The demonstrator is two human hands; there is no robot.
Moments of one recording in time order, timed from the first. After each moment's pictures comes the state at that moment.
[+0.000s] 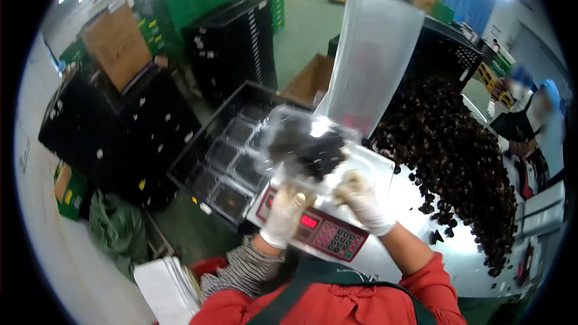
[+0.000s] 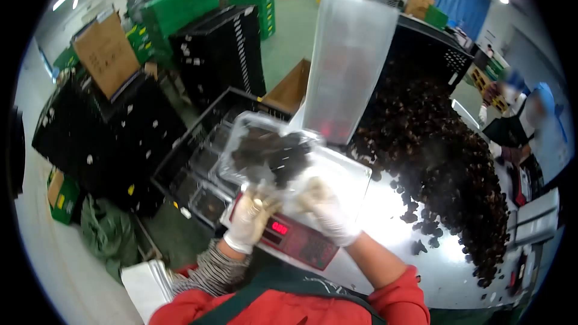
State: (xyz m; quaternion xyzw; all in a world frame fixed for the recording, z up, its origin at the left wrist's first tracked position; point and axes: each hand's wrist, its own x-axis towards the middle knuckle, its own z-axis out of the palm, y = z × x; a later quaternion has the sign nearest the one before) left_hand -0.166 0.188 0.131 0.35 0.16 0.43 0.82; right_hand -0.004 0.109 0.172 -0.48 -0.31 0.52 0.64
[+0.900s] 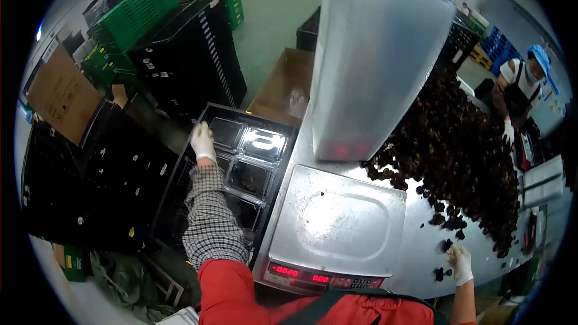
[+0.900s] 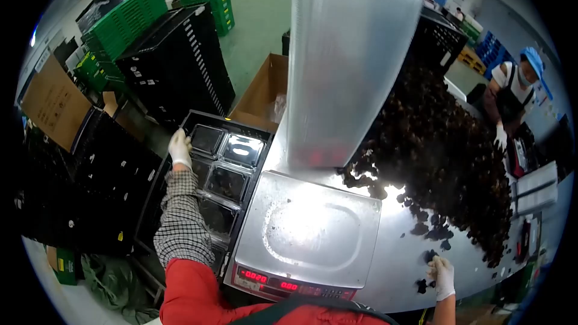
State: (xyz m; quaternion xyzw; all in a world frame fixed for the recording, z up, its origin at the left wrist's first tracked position) left_hand -0.108 0.632 0.001 0.42 0.44 0.53 0.58; right_hand 0.152 -0.159 0.095 -0.83 0.12 0.22 0.49
